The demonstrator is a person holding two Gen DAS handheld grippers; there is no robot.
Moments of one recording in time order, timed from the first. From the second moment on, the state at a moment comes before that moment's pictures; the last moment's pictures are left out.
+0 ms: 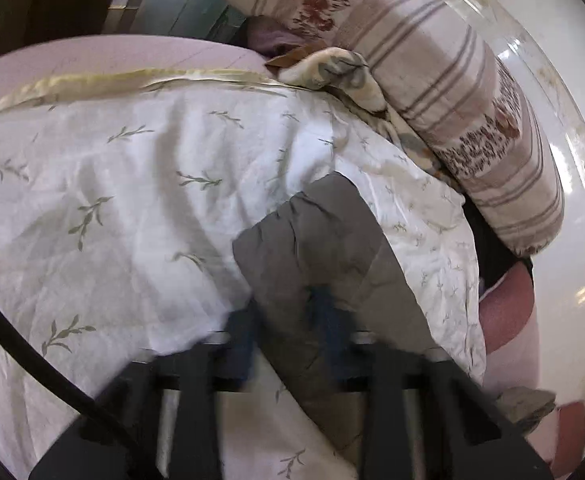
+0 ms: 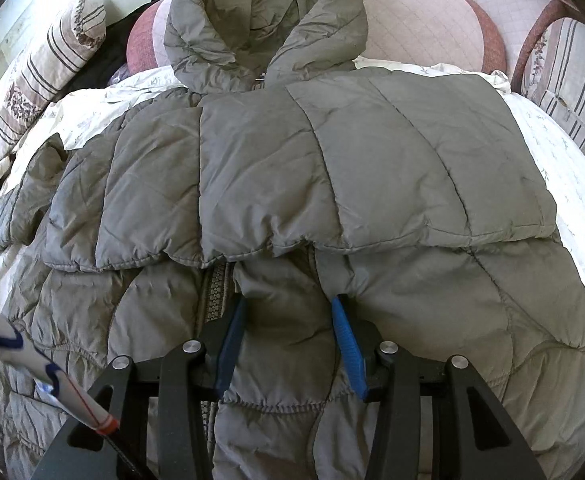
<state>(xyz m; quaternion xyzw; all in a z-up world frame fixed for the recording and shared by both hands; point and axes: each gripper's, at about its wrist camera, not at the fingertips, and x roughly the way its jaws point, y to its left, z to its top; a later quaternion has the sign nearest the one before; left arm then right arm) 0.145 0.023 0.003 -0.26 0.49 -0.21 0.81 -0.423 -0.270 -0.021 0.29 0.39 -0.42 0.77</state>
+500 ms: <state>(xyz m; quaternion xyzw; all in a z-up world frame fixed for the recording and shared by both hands) 0.015 -0.067 0.170 -0.16 0.38 -0.40 0.82 -0.496 -0.291 0.042 0.35 0.24 -0.47 0.77</state>
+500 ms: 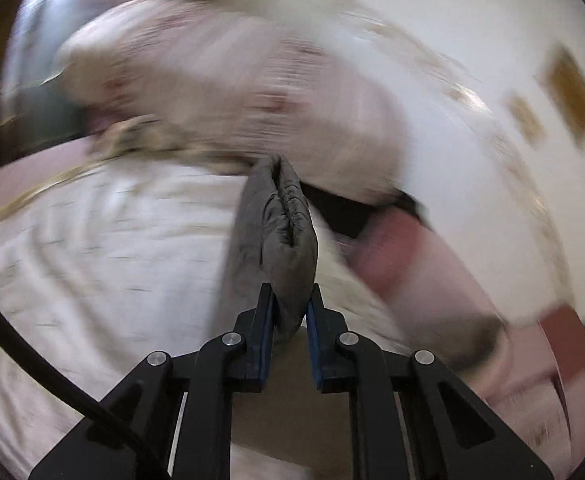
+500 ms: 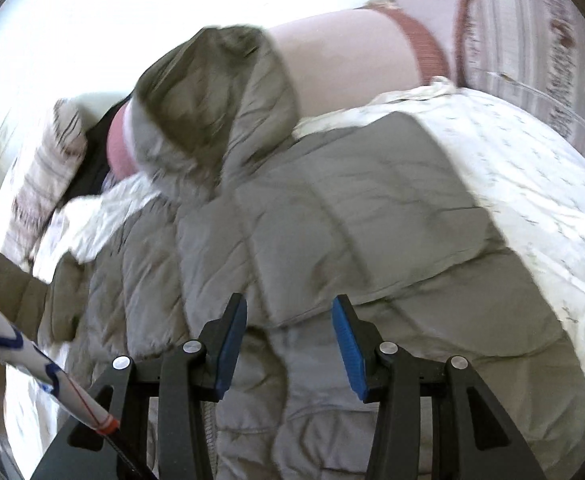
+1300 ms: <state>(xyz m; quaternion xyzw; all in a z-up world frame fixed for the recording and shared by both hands) -0.338 -0.311 0.045 0.15 0.47 -0.58 0.64 -0.592 -0.315 0.061 0.44 0.14 -0.51 0.73</state>
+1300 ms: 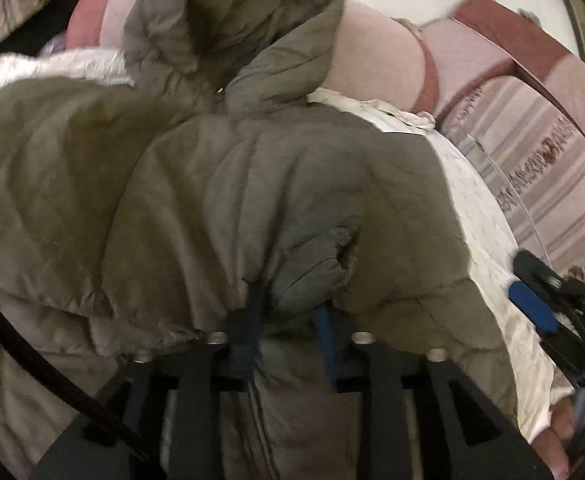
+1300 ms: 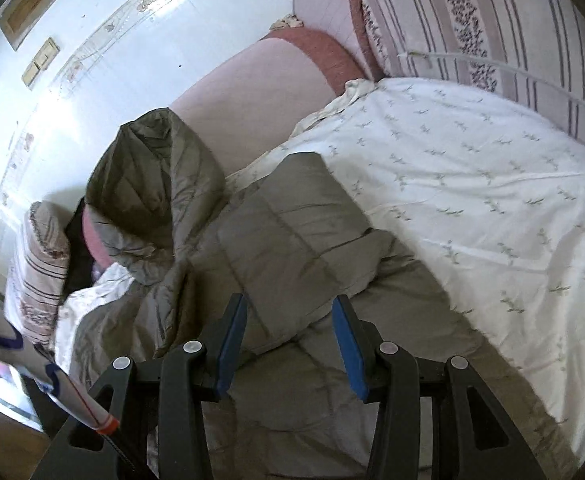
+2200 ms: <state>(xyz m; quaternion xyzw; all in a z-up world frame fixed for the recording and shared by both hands) -0.290 -0.087 0.391 0.00 0.35 -0.52 0.78 -0.510 -0.324 0.017 0.51 0.15 -0.36 0.77</state>
